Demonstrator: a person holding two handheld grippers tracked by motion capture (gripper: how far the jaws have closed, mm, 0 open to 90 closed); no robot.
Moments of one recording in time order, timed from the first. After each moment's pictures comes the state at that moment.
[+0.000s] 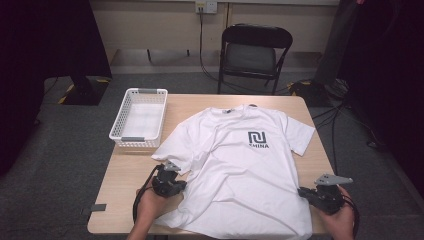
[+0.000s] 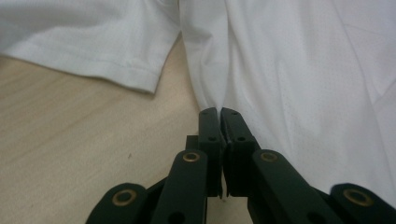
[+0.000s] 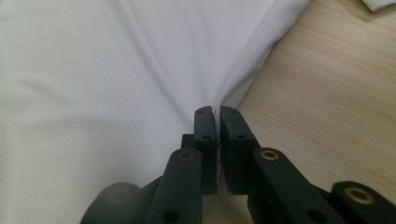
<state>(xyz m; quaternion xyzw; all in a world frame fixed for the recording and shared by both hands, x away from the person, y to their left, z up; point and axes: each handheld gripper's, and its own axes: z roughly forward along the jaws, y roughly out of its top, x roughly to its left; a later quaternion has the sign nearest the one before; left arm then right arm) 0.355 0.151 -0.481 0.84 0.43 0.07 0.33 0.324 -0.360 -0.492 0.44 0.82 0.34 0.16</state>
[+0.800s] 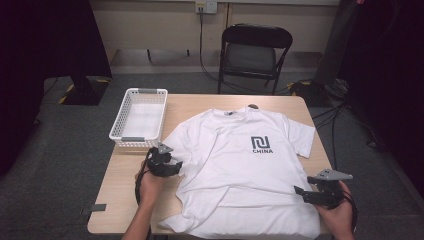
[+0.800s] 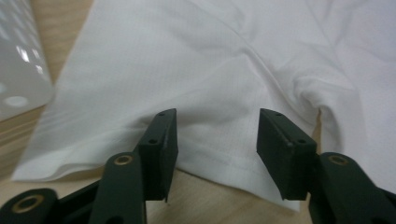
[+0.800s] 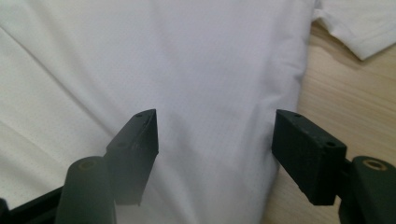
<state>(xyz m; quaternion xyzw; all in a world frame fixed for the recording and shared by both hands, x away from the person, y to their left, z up) 0.415 0.160 -0.488 0.80 0.47 0.19 0.33 0.339 -0.357 -0.492 0.44 0.80 0.35 0.21</state>
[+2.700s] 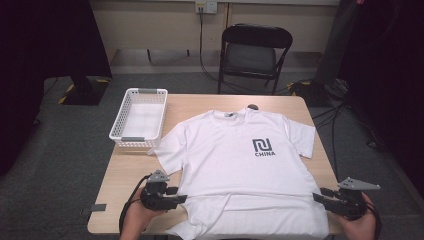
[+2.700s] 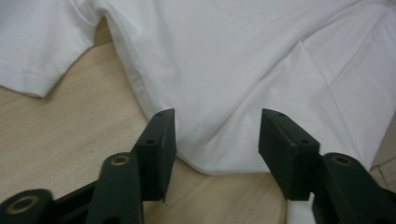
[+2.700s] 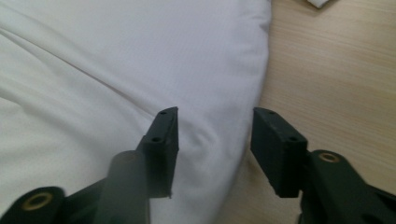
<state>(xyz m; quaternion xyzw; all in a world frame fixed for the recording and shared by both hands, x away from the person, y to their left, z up) 0.310 0.166 -0.474 0.82 0.40 0.05 0.40 0.304 -0.406 -0.486 0.48 0.78 0.36 0.18</state>
